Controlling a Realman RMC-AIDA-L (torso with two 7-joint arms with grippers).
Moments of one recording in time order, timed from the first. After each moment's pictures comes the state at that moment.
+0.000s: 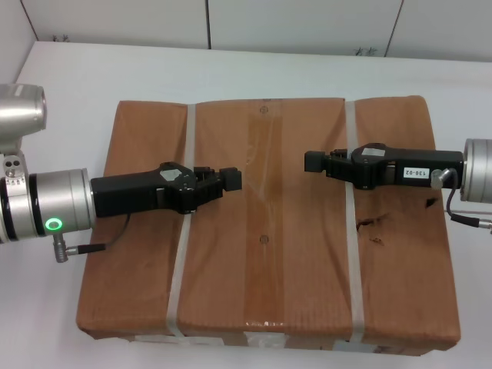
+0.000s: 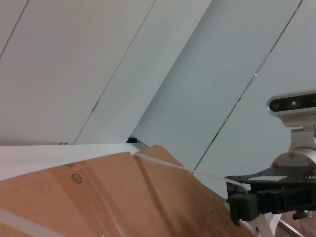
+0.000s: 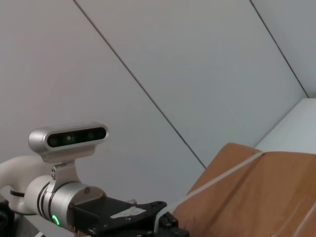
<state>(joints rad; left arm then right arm) -0.72 -1.99 2.86 -0.18 -0.36 1.60 -1.32 0.70 1.97 -1.11 -0.31 -1.55 -1.42 1.64</state>
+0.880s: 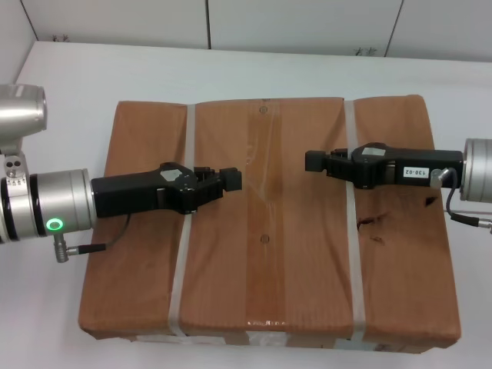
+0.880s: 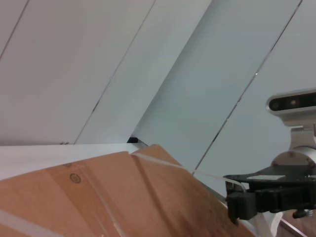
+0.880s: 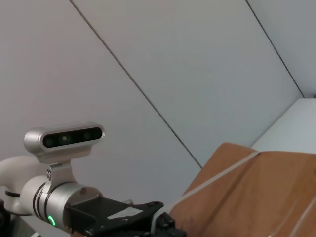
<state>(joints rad) -0.72 -1.99 2.86 -0.18 -0.36 1.59 -1.31 0.70 1.97 -1.11 -0.31 -1.55 -1.41 1.64</state>
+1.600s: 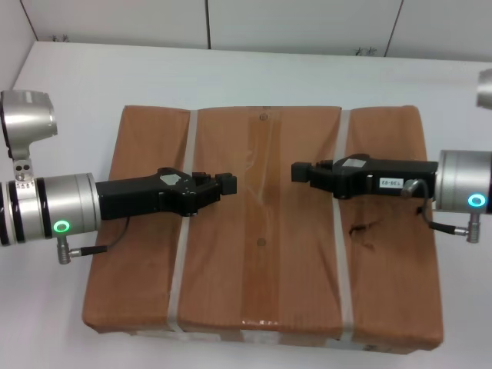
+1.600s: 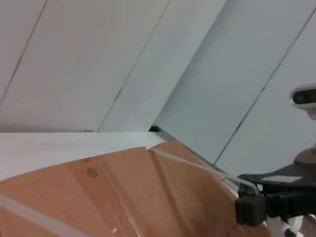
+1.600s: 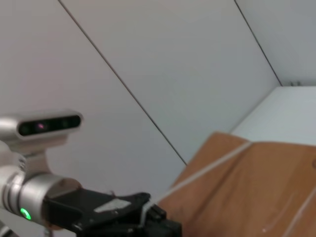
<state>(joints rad) -0.72 -2.00 2.86 -0.18 -0.35 1.50 -1.31 0.70 2.02 -1.12 -0.31 -1.59 -1.30 1.63</state>
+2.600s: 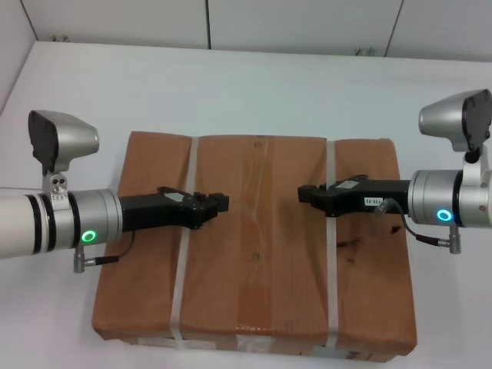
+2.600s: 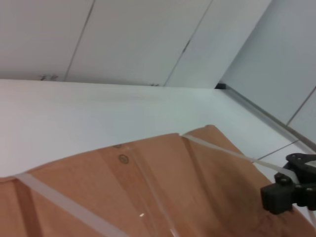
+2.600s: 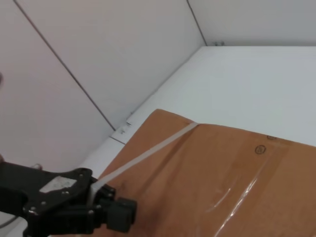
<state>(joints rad) -0.73 -2.03 2.86 -0.13 -0.29 1.20 -1.32 0.73 2.07 -1.14 -0.27 -1.71 -1.01 1.64</state>
